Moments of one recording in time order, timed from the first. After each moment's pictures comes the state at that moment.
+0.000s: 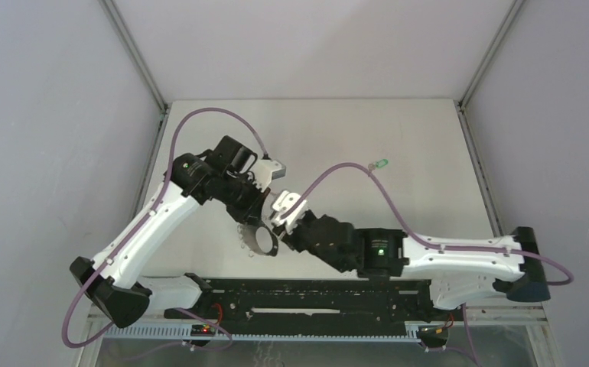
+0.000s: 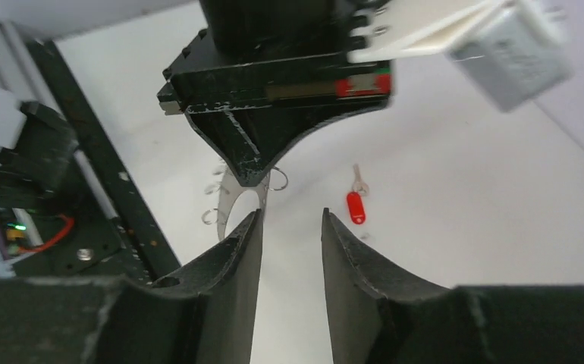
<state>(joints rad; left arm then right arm) -0.62 1.22 1.38 -1.29 0.36 0.10 1.46 1.30 1.15 -0.15 0.58 -0.05</state>
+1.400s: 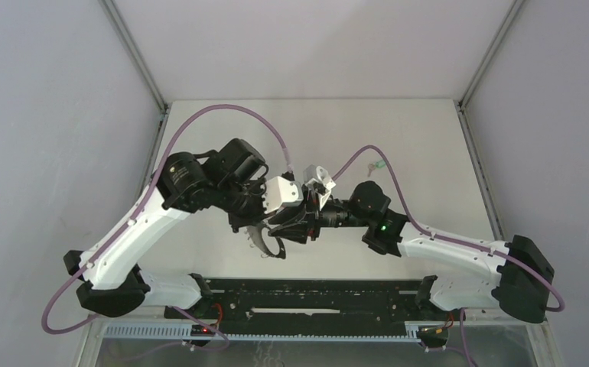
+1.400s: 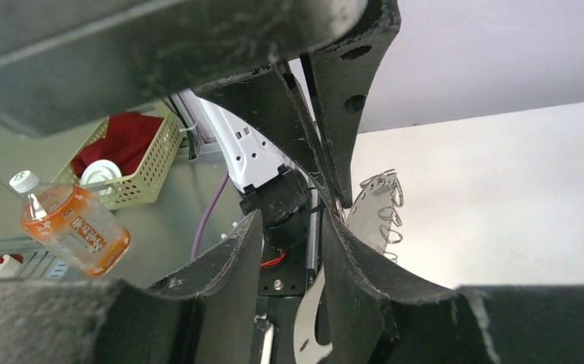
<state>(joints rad) -0.92 1.28 1.72 -1.53 0.18 0.43 1.03 1.21 0.79 0.58 -0.59 0.34</state>
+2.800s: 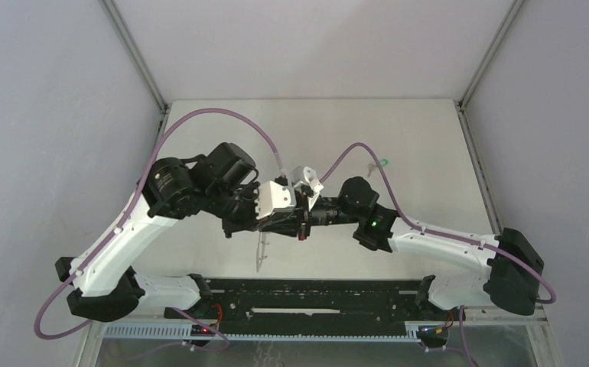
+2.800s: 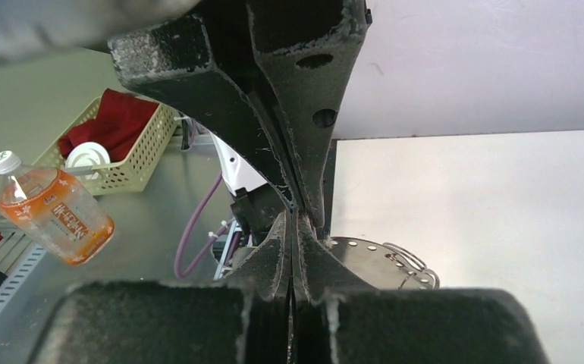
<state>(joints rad) -0.93 1.22 1.72 -1.55 0.22 0.43 1.05 1.30 0.88 0.57 -0.63 0.23</state>
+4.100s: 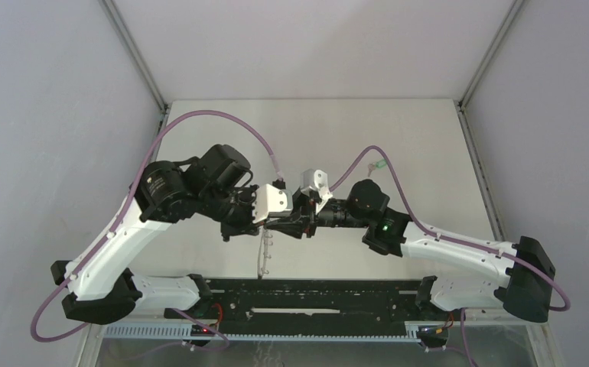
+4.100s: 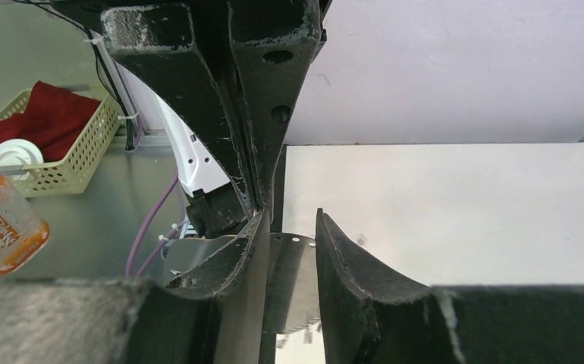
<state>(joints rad) -0.94 1.20 1.72 -1.54 0.29 0.45 1.07 1.20 0.87 0.48 -0.49 0.09</state>
